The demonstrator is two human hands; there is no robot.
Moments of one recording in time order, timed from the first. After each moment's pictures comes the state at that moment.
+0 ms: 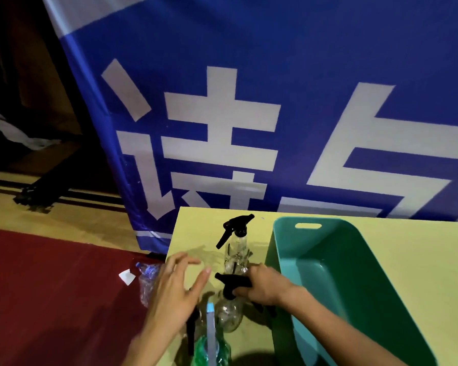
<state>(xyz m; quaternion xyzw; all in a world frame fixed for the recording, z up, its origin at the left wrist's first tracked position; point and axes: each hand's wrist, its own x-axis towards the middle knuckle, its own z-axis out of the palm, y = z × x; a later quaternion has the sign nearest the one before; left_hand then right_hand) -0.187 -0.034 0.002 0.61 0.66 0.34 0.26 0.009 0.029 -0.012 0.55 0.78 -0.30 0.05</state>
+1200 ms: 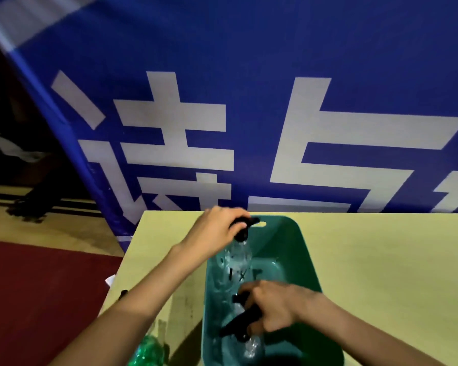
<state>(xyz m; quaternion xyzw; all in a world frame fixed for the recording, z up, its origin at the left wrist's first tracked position) 0.017 0.056 0.084 0.82 0.51 0.21 0.15 0.180 0.004 0.017 0.35 0.90 -0.25 0.09</state>
